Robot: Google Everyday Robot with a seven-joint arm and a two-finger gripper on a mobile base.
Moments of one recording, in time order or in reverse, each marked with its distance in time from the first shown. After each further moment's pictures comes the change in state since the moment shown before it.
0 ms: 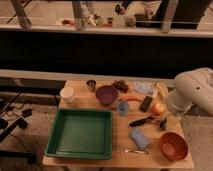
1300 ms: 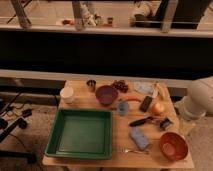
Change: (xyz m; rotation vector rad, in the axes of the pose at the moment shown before) arm 0.058 0.025 -0.010 0.061 0.060 0.038
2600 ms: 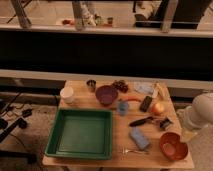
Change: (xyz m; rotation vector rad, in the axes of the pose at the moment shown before) arm 0.013 0.018 0.037 0.027 -0.032 0.015
